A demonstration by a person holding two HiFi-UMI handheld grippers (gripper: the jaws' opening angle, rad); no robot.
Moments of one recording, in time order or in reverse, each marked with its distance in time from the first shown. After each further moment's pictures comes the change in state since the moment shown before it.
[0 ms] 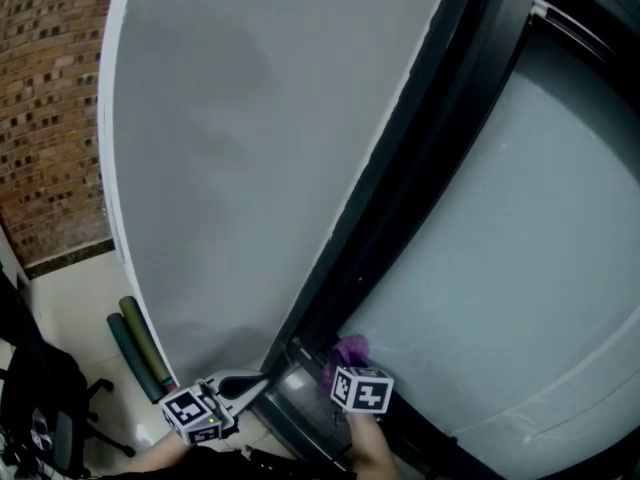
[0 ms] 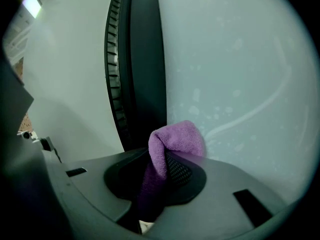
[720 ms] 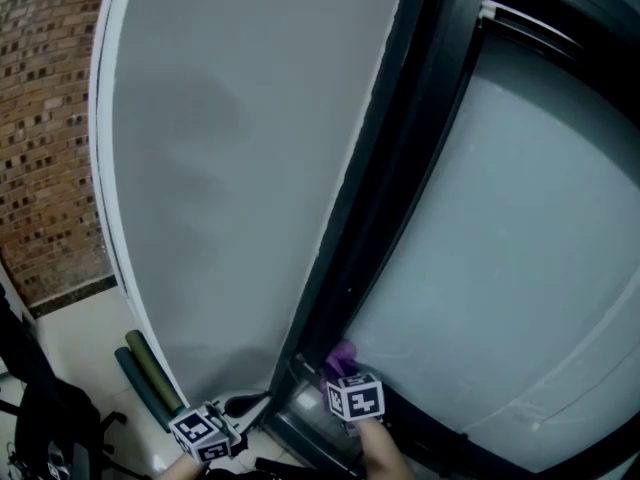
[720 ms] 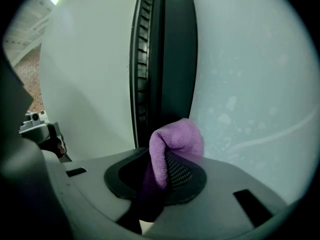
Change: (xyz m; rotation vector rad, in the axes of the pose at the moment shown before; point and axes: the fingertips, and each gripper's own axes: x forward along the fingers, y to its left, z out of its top) left arm -0.010 0.003 -0.005 -0.019 -0.029 0.015; right arm 0.011 0.032 -0.003 -0.216 0.013 0.092
